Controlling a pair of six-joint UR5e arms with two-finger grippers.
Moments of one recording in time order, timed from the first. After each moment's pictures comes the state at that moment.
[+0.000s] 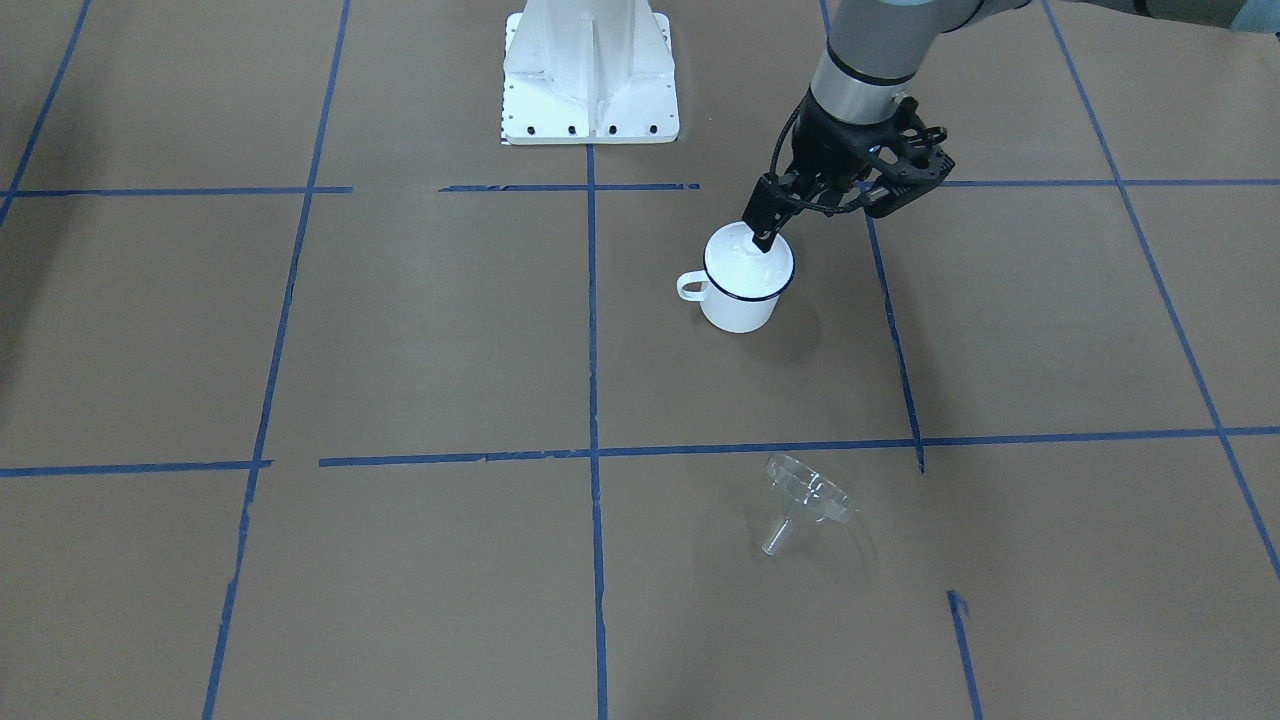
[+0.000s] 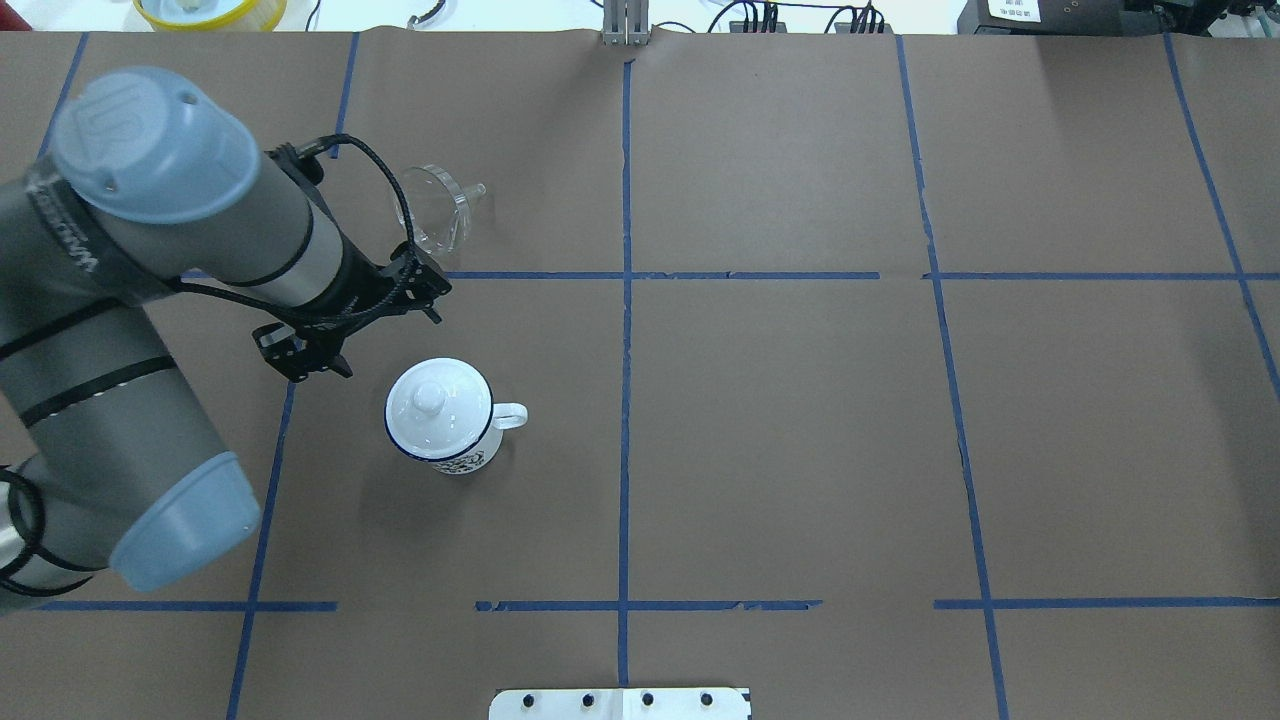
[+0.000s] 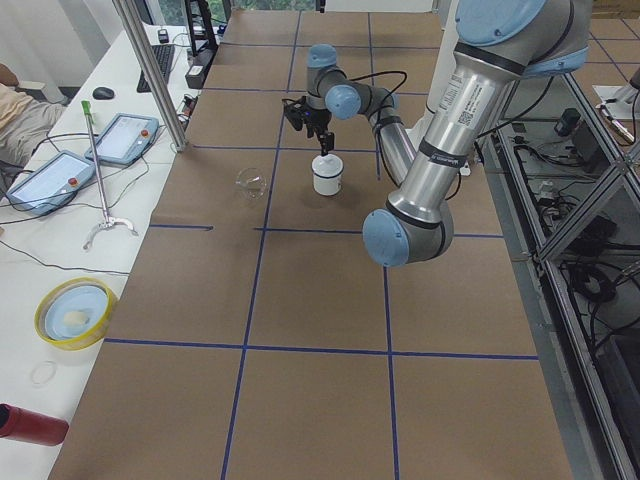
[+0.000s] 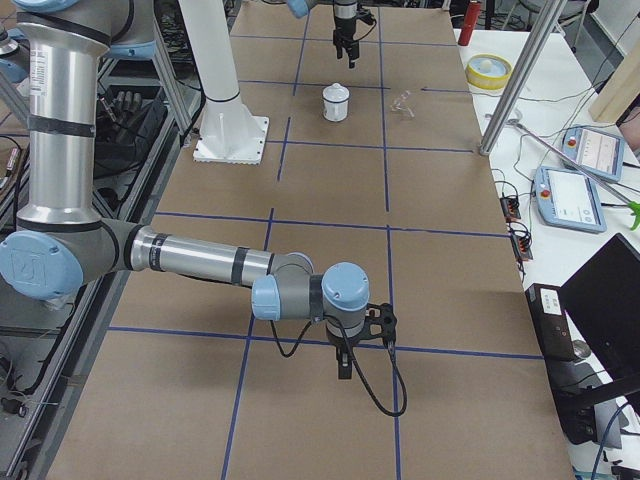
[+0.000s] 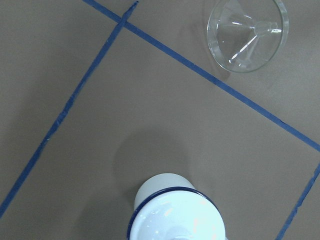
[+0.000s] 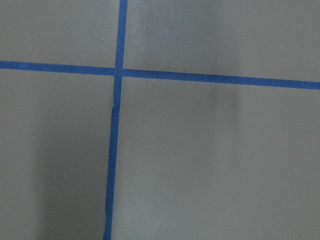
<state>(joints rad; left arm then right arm) -0.68 -2.09 -2.02 -1.37 -1.98 -1.68 1.57 -1.69 1.56 -1.37 2.29 0.01</state>
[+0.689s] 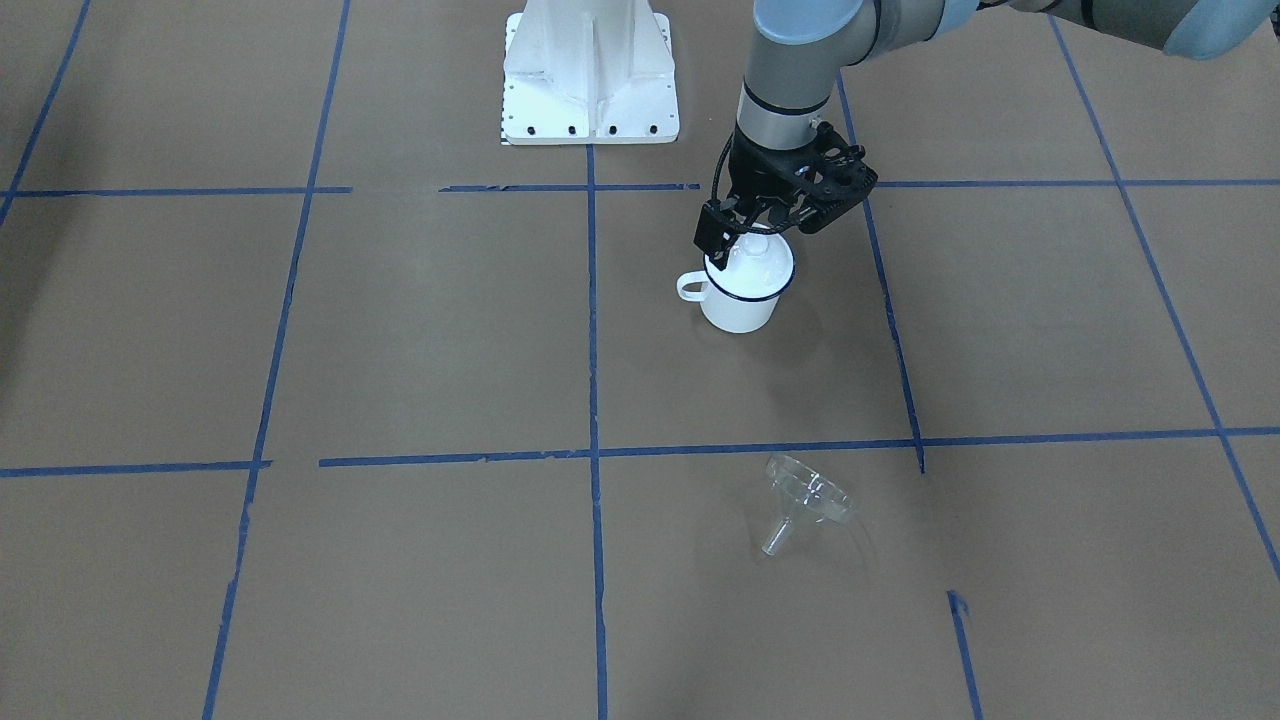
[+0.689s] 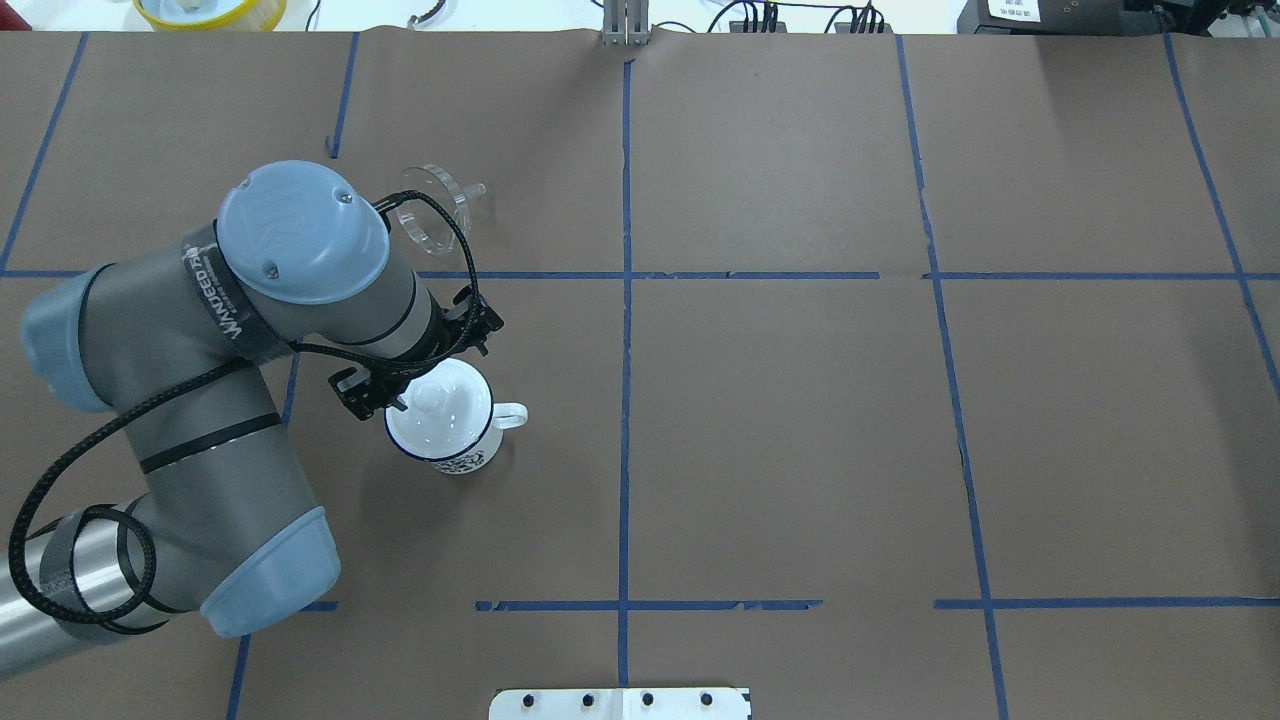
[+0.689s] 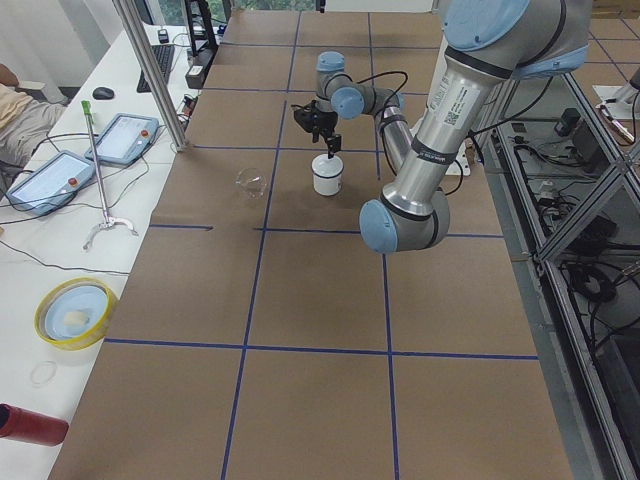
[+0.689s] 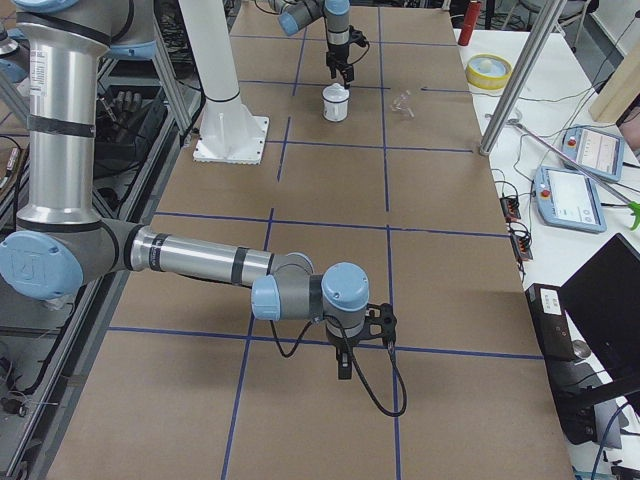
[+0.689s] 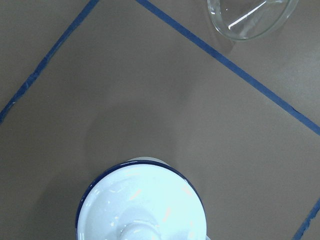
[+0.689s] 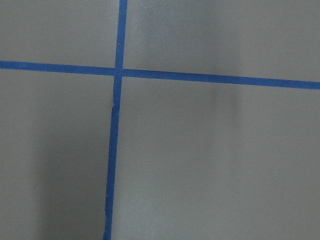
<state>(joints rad) -0.58 -2.12 -1.98 -1.36 -1.88 -1.80 1.57 -1.69 1.56 -1.37 2.29 0.01</state>
